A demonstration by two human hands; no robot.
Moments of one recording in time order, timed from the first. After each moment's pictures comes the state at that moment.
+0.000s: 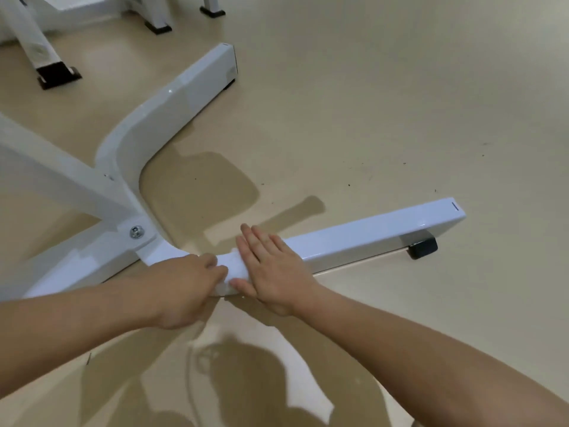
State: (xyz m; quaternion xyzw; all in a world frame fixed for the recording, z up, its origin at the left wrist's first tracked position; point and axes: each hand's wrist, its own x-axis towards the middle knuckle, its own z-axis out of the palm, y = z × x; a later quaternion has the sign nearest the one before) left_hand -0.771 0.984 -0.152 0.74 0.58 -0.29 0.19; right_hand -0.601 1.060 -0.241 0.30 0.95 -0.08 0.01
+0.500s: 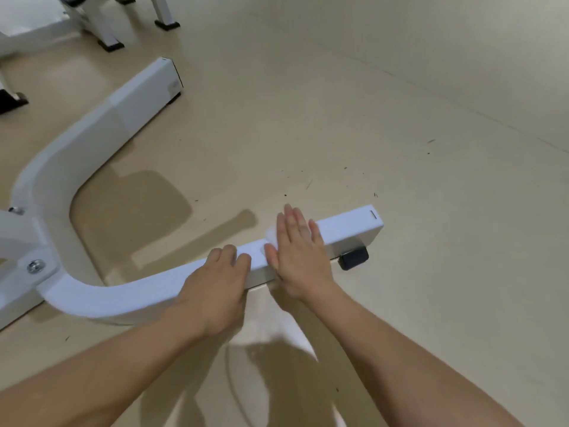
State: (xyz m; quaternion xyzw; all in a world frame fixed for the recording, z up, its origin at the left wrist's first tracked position) left_hand -0.581 1.067 -0.181 0.70 0.69 -0.10 0.11; right_hand -0.439 1.159 -0.255 0.51 0.86 -0.07 -0.08
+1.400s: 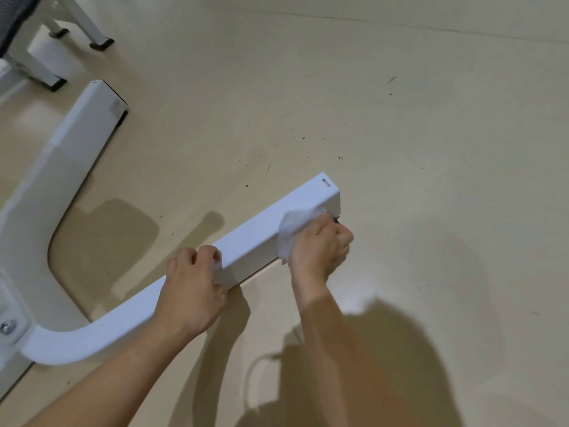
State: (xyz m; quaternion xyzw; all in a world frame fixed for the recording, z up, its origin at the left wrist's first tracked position) left_hand -0.540 1.093 -0.188 0.60 0.78 -0.03 0.14; right_hand -0.394 1.165 -0.264 0.76 0.21 -0.43 -0.44
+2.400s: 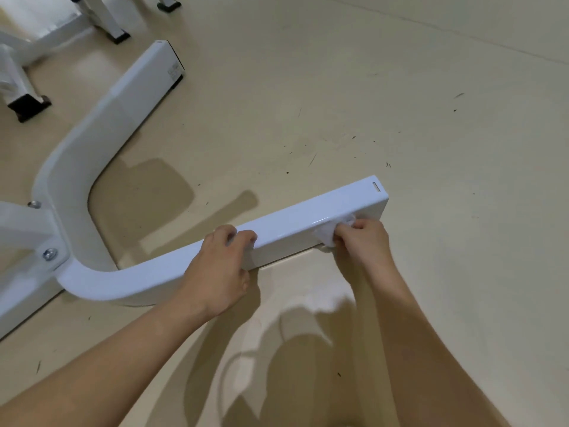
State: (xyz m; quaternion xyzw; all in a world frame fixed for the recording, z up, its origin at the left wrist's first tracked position) left_hand -0.554 1.076 -0.191 0.63 0.76 0.00 0.16; right_hand -0.344 1.180 -0.255 0.65 0.47 -0.53 -0.27
